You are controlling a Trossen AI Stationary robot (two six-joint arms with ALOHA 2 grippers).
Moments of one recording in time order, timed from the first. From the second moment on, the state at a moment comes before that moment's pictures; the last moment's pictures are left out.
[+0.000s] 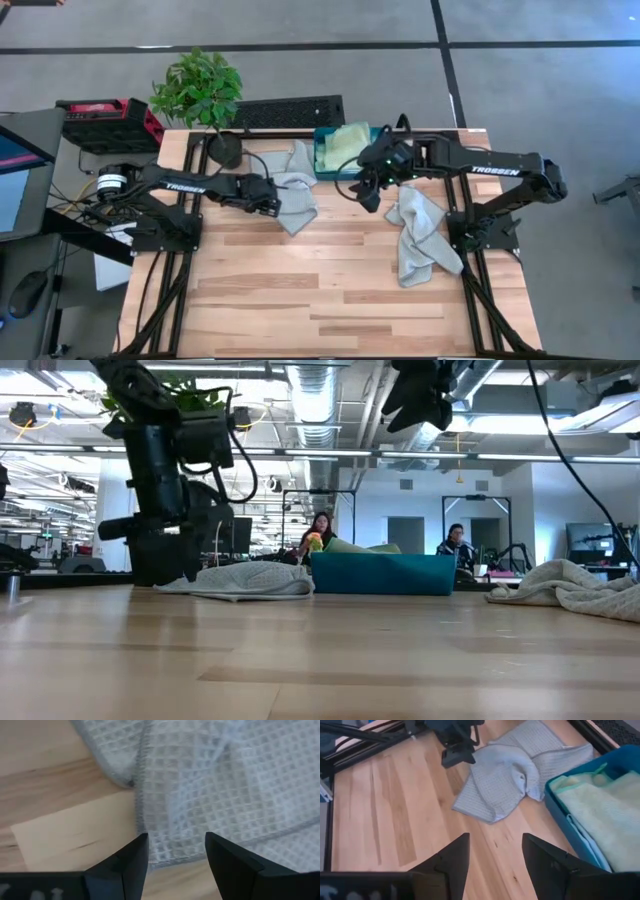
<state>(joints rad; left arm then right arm) 0.23 1.44 0.68 -0.53 -0.21 -1.04 -0.14 1.36 1.29 -0.72 -0.03 0.26</state>
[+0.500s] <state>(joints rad) 0.23 1.48 0.67 -0.52 -0.29 -1.06 -0.10 1.36 1.29 -0.72 -0.03 0.26</state>
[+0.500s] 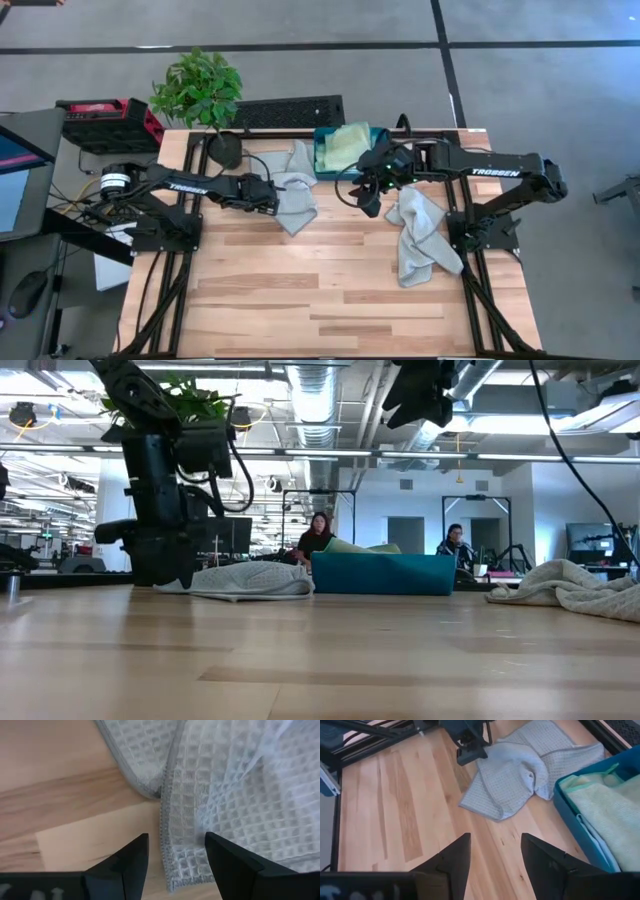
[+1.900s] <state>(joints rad) -0.02 1.07 0.67 -0.63 -0.05 -1.22 0.07 1.36 1.29 -0.72 -0.02 0.08</state>
